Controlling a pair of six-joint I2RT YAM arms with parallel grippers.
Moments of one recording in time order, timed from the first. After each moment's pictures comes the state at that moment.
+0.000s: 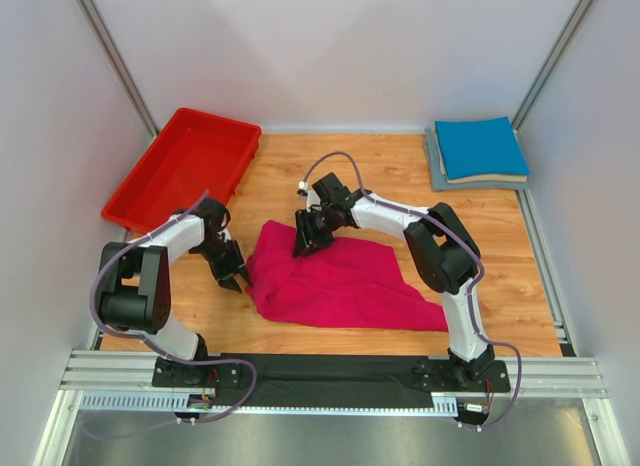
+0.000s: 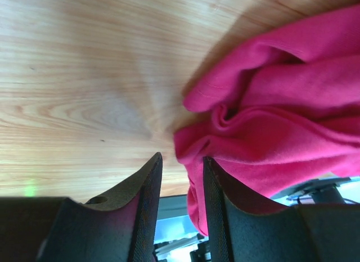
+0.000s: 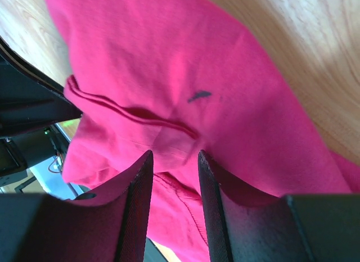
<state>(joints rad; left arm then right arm) -0.10 1.57 0.87 -0.85 0.31 -0.56 0.69 2.13 1.52 -0.41 -0.57 0.47</state>
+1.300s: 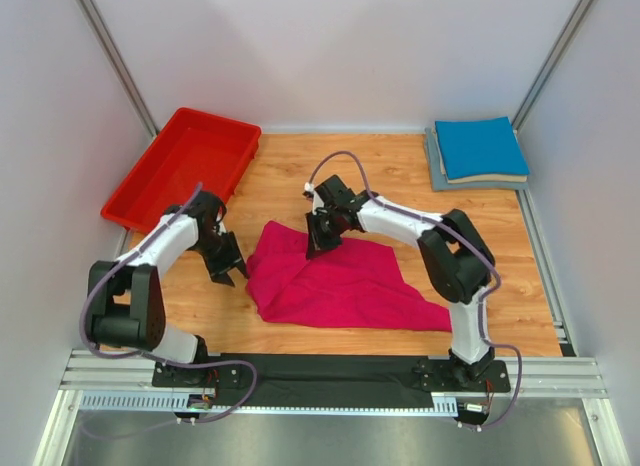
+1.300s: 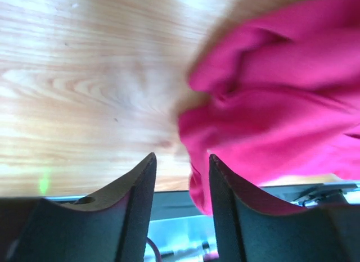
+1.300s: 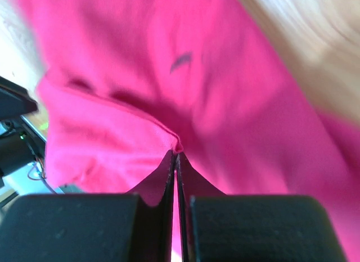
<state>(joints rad) -0.10 1.51 0.90 -0.91 0.25 -0.56 0.71 2.07 1.45 -0.43 -0.46 0.48</state>
